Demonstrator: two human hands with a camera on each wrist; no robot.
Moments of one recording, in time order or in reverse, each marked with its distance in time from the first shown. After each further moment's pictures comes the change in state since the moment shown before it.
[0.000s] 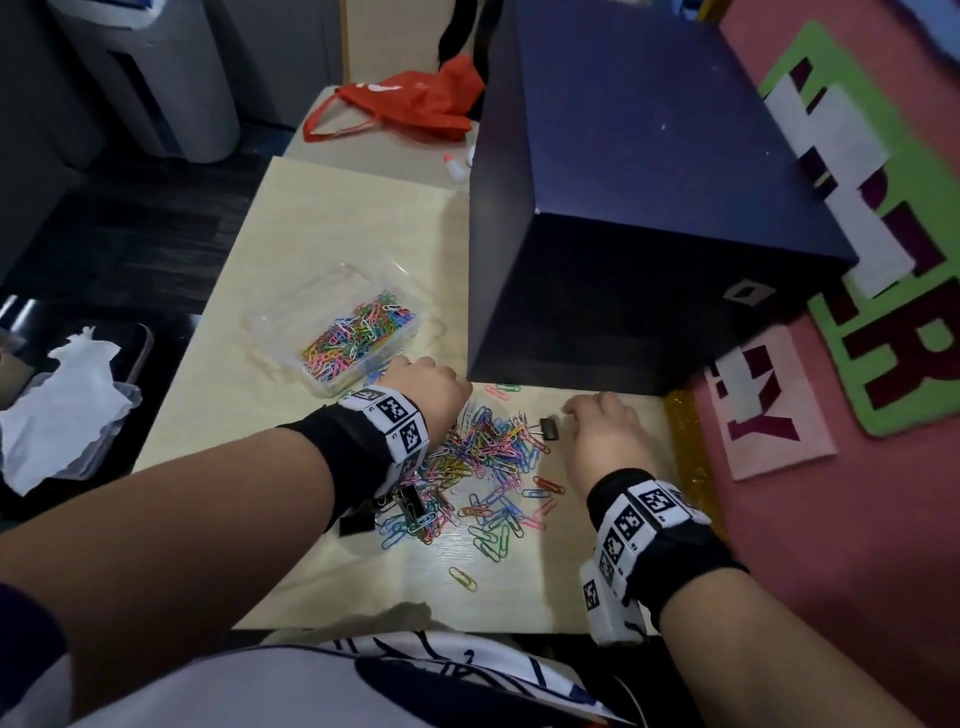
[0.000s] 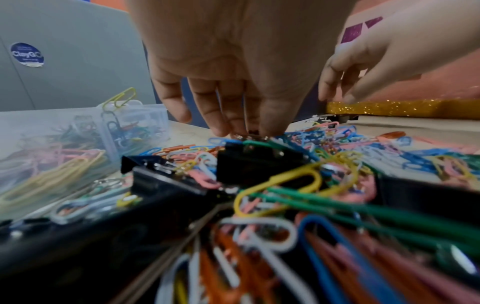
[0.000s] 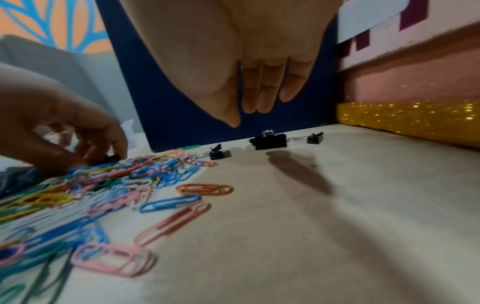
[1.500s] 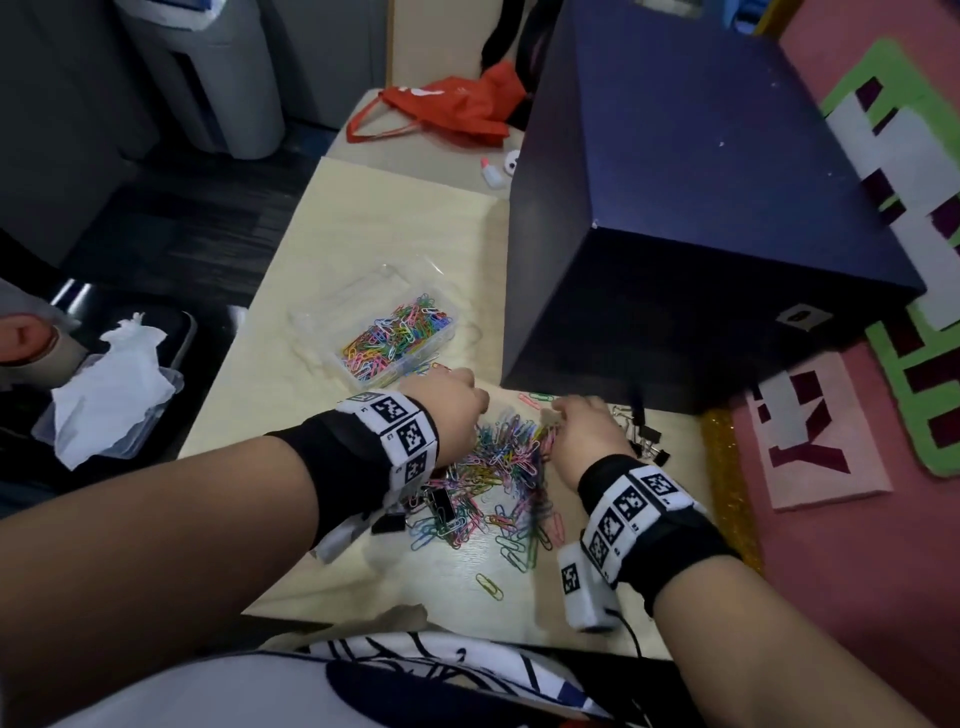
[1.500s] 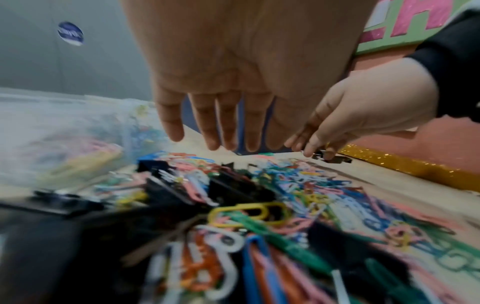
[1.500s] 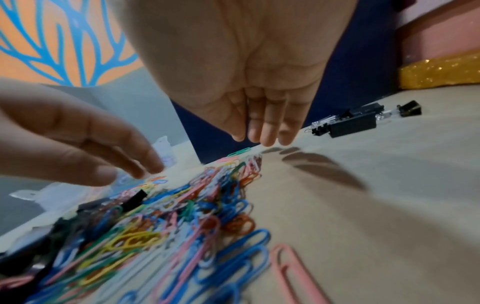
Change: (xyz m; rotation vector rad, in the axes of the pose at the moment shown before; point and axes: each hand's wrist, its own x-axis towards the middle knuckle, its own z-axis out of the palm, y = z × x) left_hand -0.021 -0.014 -0.001 -0.278 -0.071 -0.037; right_hand 0.018 -0.049 -0.001 0.237 -0.241 0.053
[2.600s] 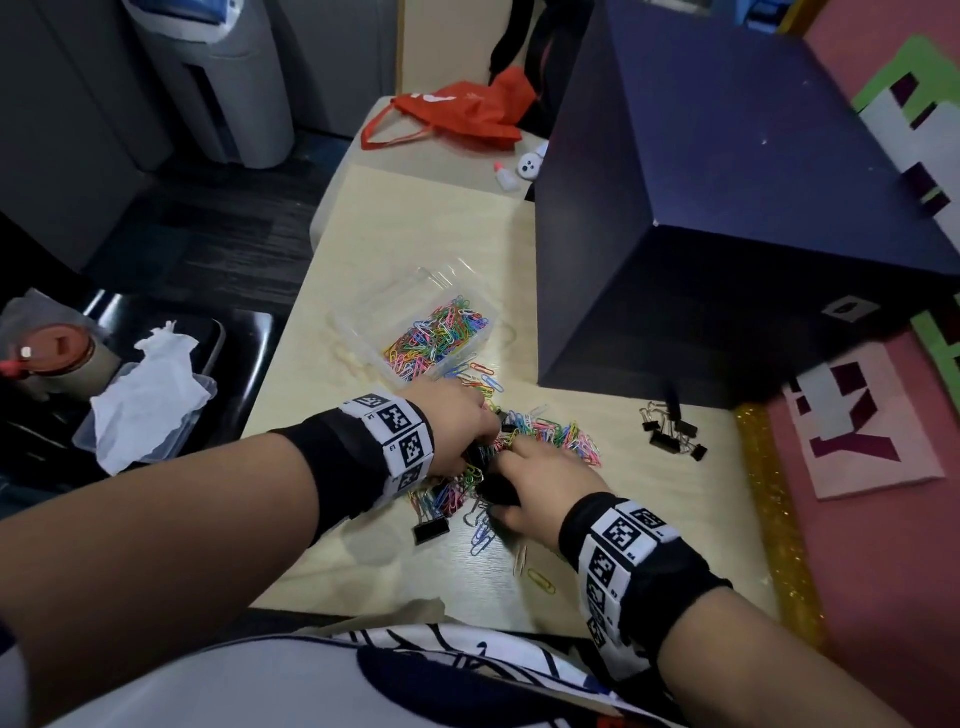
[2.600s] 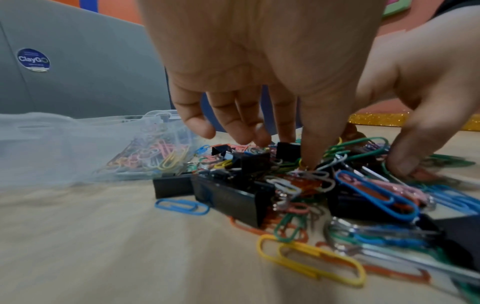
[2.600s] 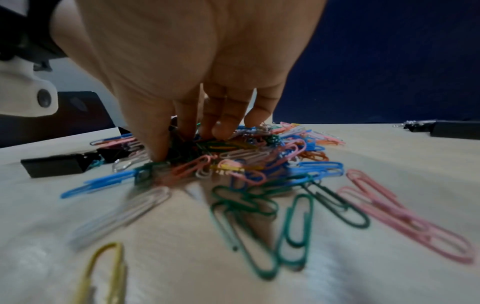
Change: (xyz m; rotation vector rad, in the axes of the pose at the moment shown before) left_hand -0.030 -0.040 0.000 0.242 -0.047 0.227; right_hand -0.048 -0.049 0.046 -0.426 -0.162 -0.531
